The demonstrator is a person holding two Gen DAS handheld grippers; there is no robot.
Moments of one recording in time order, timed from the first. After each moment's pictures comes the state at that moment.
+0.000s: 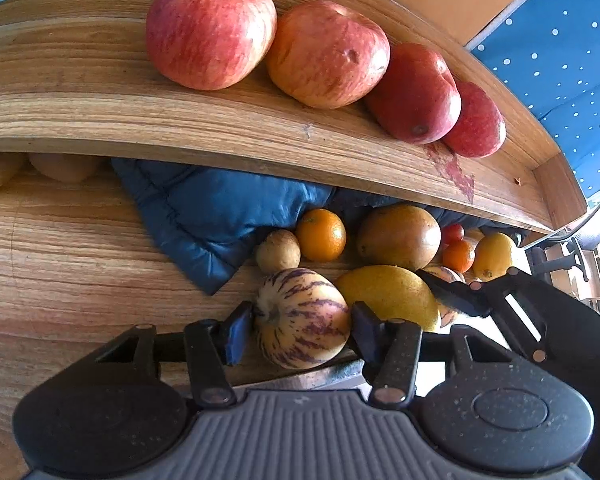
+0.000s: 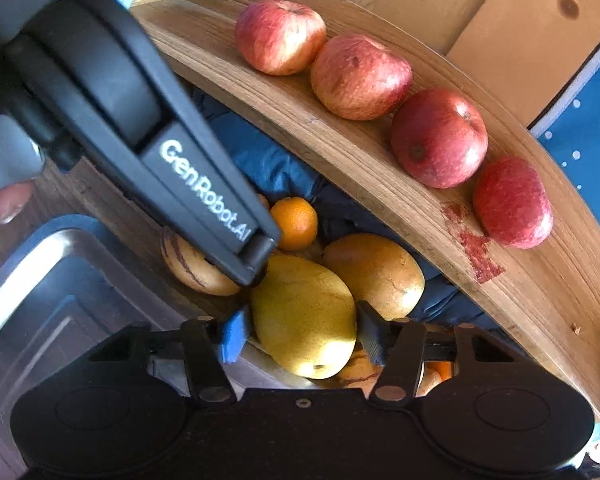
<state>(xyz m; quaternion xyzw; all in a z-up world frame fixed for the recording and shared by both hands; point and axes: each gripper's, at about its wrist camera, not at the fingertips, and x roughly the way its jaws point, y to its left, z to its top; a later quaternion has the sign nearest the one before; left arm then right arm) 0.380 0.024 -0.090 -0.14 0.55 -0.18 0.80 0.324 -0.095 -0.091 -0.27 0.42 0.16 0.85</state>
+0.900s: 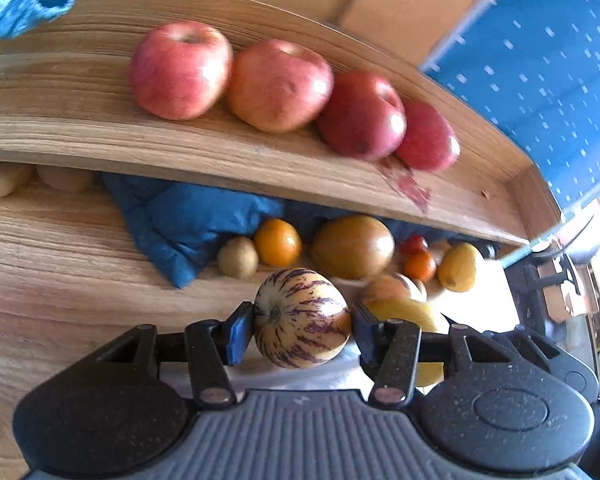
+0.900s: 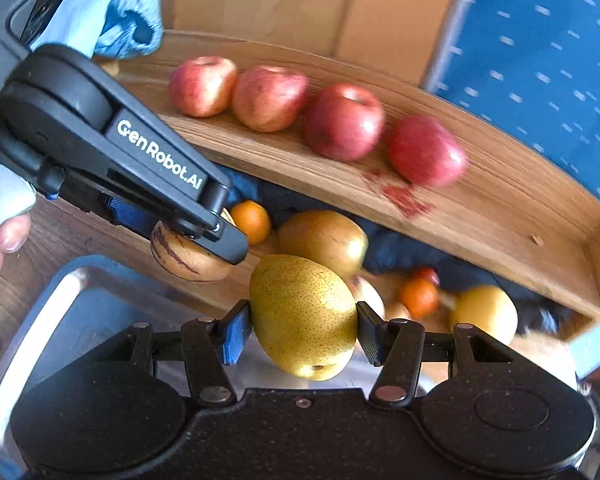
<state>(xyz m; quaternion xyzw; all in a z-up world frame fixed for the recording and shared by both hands) 0.350 0.003 -0.062 -0.15 0.51 -0.18 0.83 0.282 -0.150 -0.055 -0.14 0.40 0.10 0.90</state>
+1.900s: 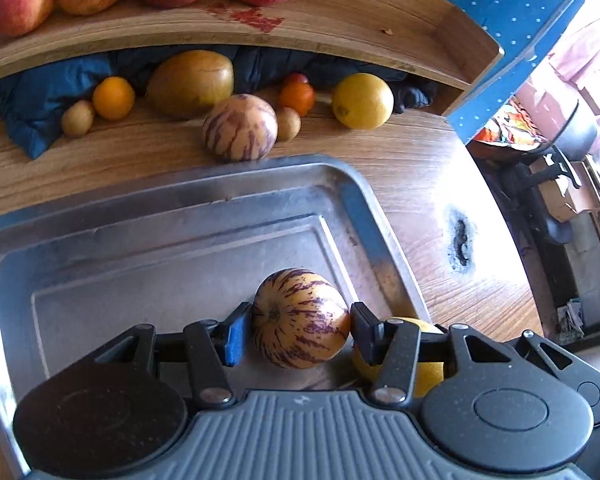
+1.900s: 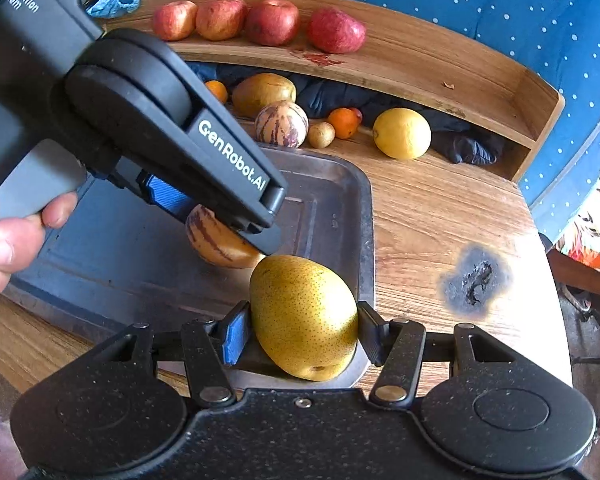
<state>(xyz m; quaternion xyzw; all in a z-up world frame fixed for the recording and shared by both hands) 0.250 -0.111 -0.085 -0.05 0.56 -0.22 0.79 0.158 -0.226 -0.072 -0.10 0.45 0.06 0.88</state>
